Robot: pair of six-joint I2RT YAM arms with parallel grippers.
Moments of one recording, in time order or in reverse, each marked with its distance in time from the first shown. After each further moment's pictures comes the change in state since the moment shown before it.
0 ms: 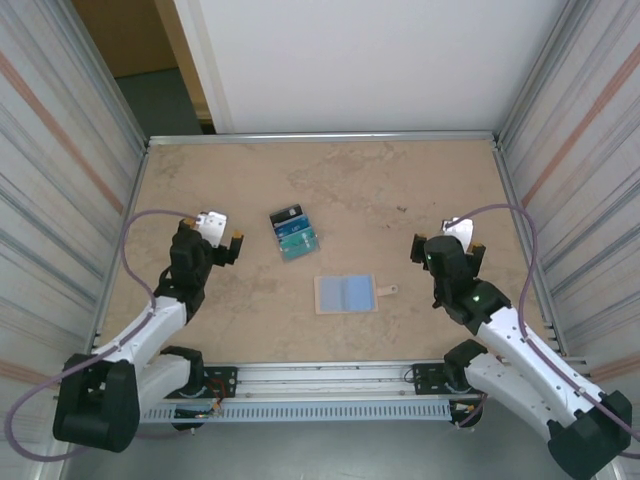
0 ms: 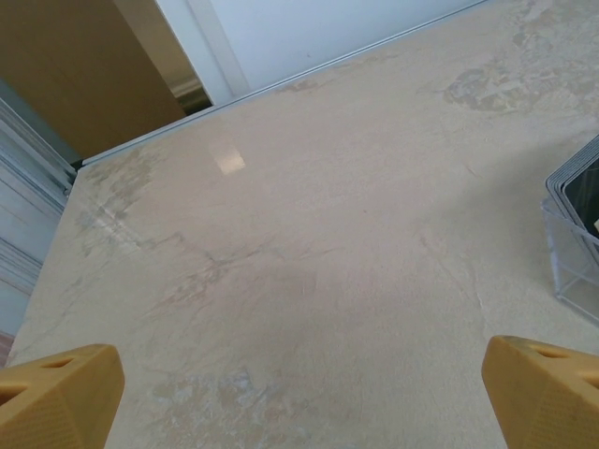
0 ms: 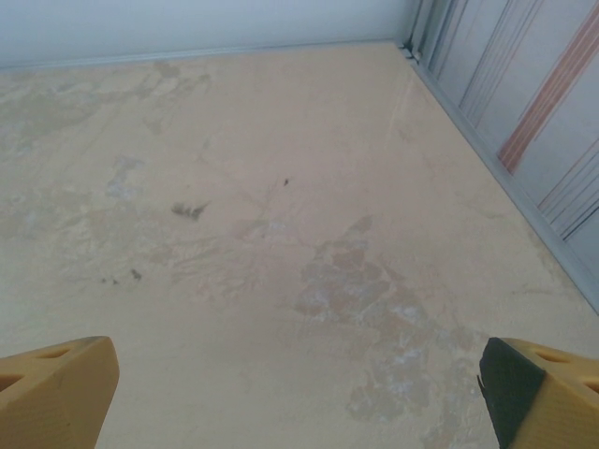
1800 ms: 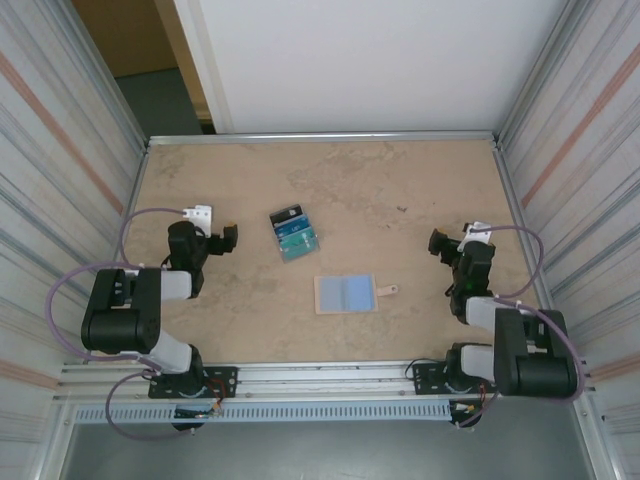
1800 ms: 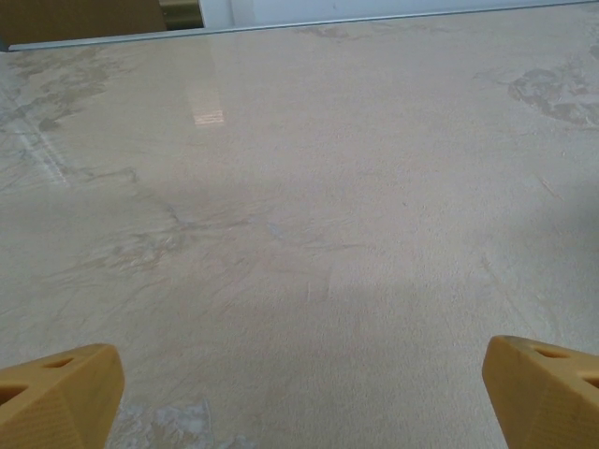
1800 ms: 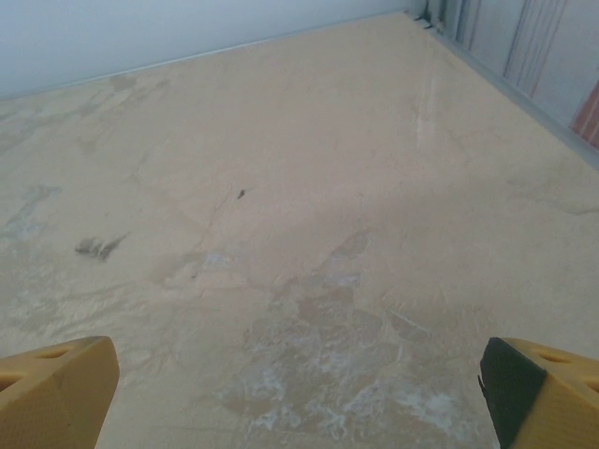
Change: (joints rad) left arm 0.187 0.463 0.057 0.346 0.199 -0.210; right arm -0.577 0.582 -0.364 1.171 -0.597 -0.180
